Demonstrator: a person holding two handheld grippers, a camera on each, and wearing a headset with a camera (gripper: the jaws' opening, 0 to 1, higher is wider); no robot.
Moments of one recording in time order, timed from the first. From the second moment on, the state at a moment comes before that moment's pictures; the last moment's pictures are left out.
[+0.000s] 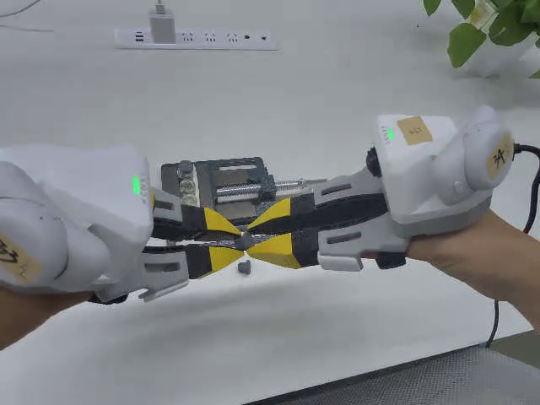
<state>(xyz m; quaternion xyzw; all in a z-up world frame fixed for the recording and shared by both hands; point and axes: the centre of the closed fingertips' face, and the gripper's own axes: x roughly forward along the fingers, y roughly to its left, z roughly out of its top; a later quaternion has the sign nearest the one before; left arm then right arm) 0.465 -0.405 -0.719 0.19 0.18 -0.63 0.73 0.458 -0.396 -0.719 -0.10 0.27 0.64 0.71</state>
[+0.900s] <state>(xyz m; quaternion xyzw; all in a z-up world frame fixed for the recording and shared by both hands) 0.464 -0.405 -0.720 0.19 0.17 -0.63 0.73 0.460 -0.398 -0.721 -0.10 0.28 0.64 0.71</state>
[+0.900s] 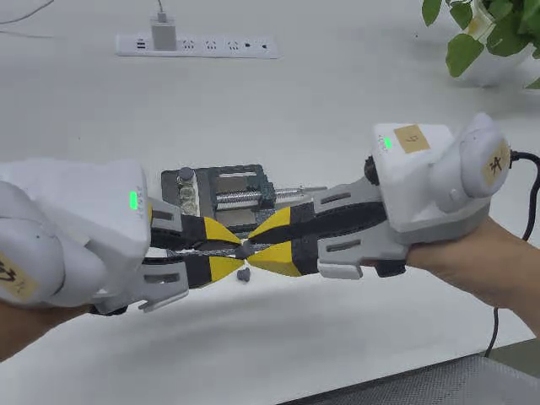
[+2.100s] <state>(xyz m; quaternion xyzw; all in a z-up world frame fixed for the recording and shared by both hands) 0.466 -0.397 -0.720 0.17 0.16 -0.62 0.75 0.461 -0.387 -0.717 -0.10 0.29 0.64 0.70</state>
